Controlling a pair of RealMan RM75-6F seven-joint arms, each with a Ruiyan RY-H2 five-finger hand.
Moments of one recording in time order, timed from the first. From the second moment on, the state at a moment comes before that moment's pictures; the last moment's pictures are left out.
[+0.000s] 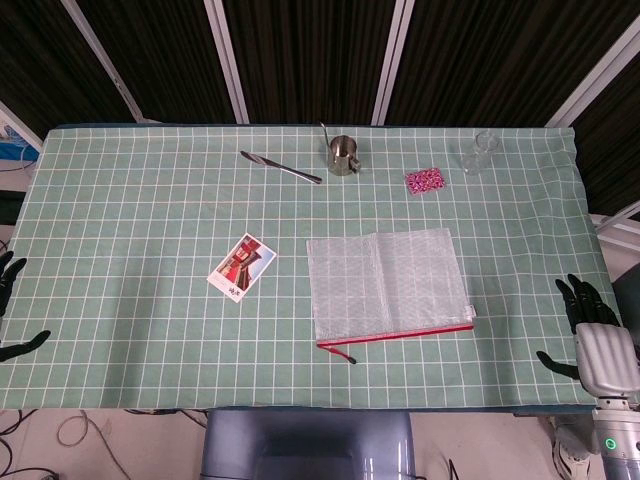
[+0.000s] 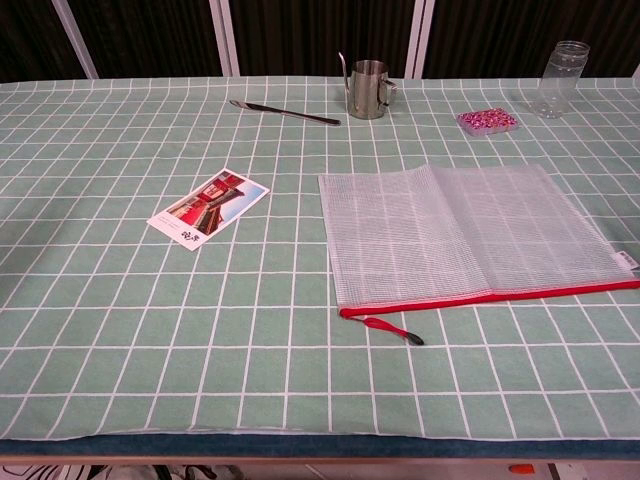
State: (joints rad) left arm -0.11 -1.09 -0.07 -1.50 1.49 1.49 -0.11; right arm 0.09 -1.12 0.10 -1.67 -1.42 1.46 -0.09
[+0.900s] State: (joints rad) left arm -0.13 -1.11 -0.08 -1.51 1.45 1.46 -0.06; right arm 0.14 -1.07 0.11 -1.84 -1.54 1.45 -0.07
